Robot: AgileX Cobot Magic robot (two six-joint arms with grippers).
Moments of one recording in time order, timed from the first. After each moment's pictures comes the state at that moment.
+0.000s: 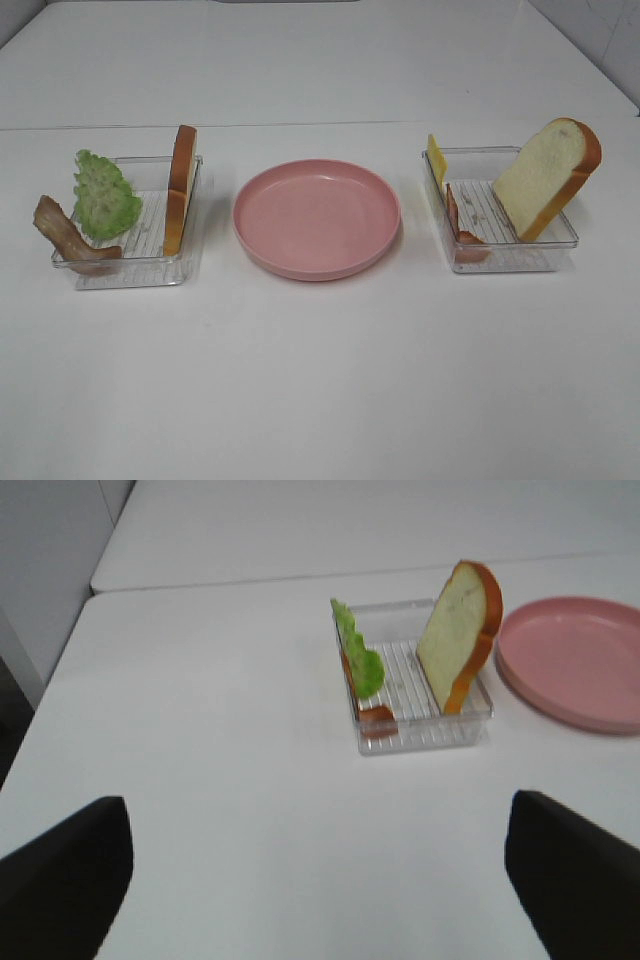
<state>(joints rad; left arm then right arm) 0.05 0.05 -0.56 -0.10 0.95 0.07 -0.02 -0.01 -0.51 0.09 1.07 -0.11</state>
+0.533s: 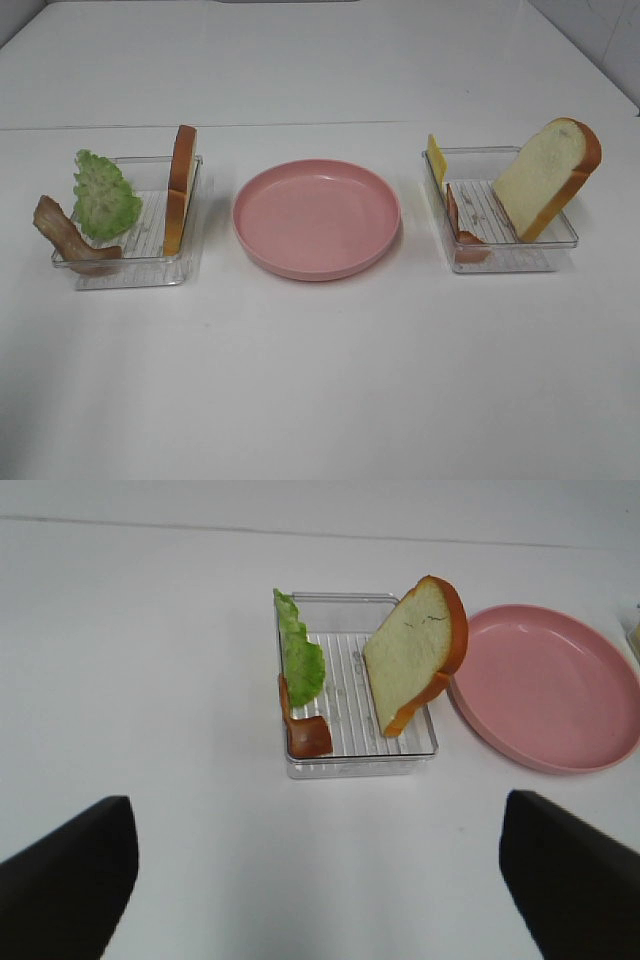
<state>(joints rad) 0.05 0.72 -0.77 -0.27 0.77 0.07 -0.02 -0.01 -0.51 0.09 1.07 -0.11</state>
